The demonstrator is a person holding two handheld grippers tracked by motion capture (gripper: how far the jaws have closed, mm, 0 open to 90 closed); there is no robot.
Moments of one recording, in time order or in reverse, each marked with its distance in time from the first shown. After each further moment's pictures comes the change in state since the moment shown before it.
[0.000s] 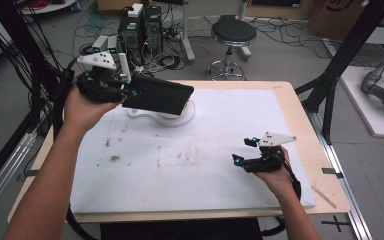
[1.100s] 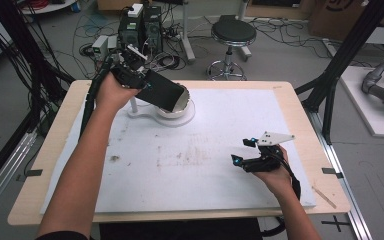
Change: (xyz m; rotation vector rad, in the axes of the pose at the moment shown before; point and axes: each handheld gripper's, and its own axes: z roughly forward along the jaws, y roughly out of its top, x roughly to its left) left arm 0.053 0.006 0.099 0.293 0.150 -0.151; right arm -0.002 -0.001 0.004 0.011 0.026 0.009
